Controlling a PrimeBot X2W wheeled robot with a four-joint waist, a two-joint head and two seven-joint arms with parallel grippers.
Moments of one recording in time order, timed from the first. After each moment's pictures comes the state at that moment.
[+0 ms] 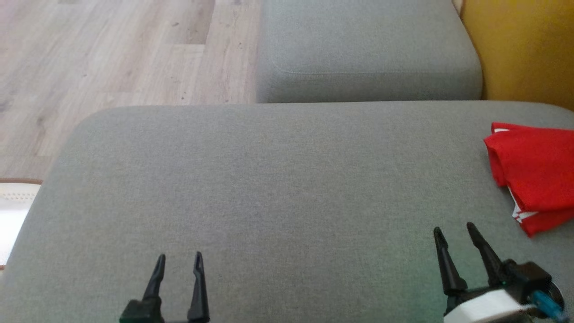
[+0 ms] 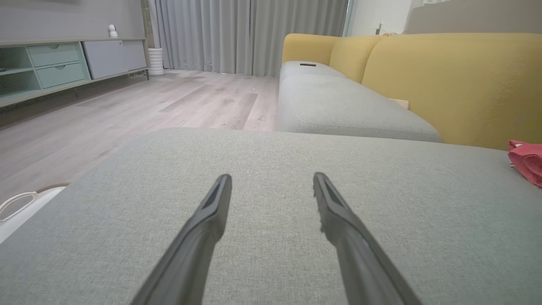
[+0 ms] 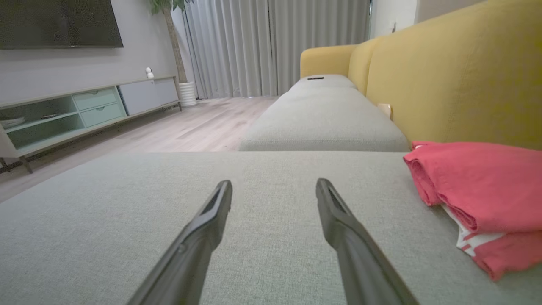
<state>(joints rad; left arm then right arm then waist) 0.25 0.06 -0.27 0.04 -0.14 0.21 -0.25 0.09 -0.17 0.15 0.28 0.24 0.13 -0.25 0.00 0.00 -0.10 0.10</state>
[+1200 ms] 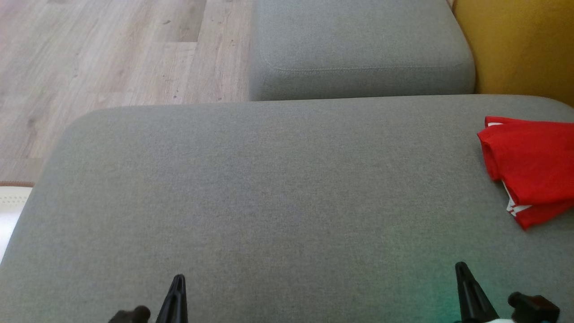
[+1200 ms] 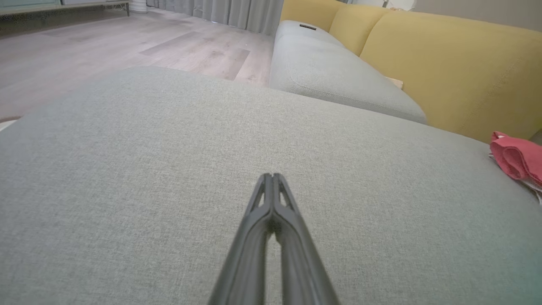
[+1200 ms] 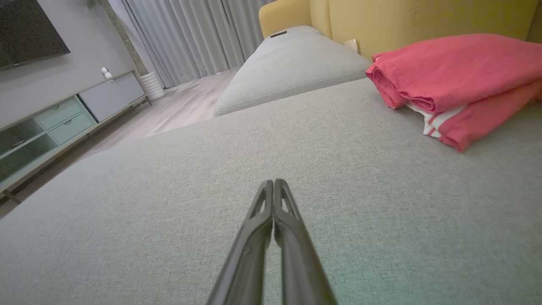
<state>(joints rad) 0.29 0.06 -0.25 0.09 -0.29 0.13 -0.22 0.21 -0.09 0.06 0.29 0.33 0.13 -0.21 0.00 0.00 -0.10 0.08</state>
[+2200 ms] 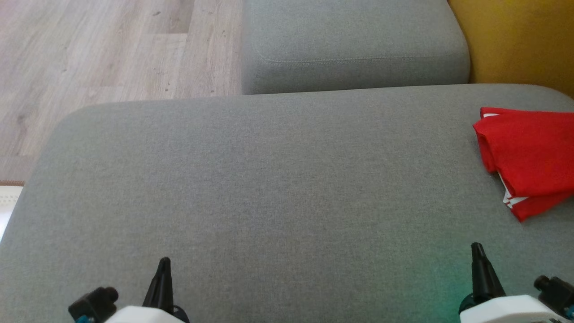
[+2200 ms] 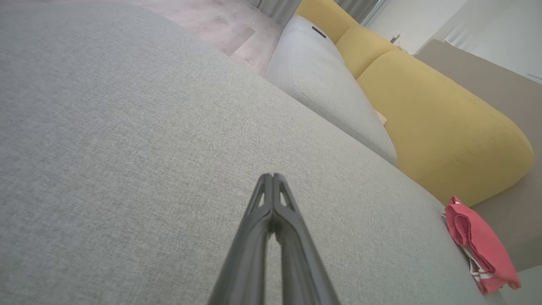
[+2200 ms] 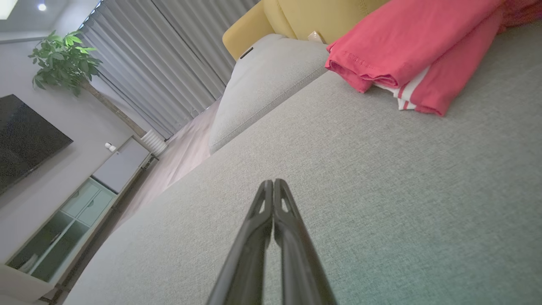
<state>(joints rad) 0.20 0.07 -0.18 0.14 -0.67 0.06 -0.15 0.14 -0.08 0.02 0.29 0.68 0.13 -0.13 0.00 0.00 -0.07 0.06</state>
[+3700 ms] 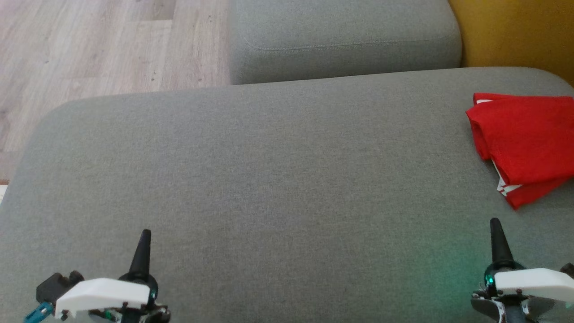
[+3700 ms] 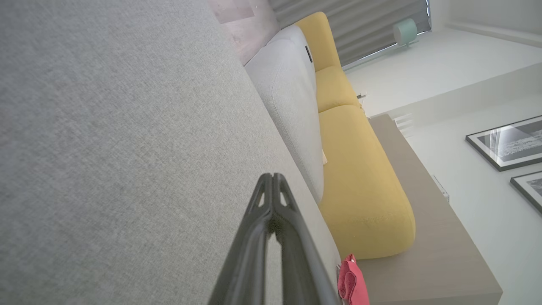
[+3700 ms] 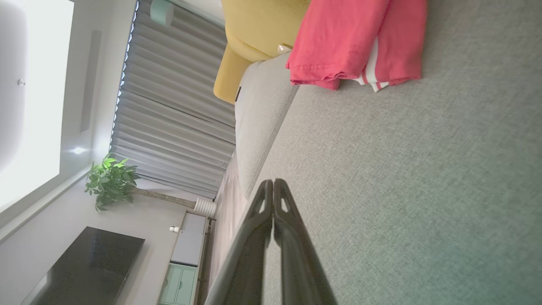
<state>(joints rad) 0.07 0.07 -0.08 0.21 -1.20 -0.04 -0.03 0.05 -0.07 -0.05 0.29 1.18 0.13 -0.01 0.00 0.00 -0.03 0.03</state>
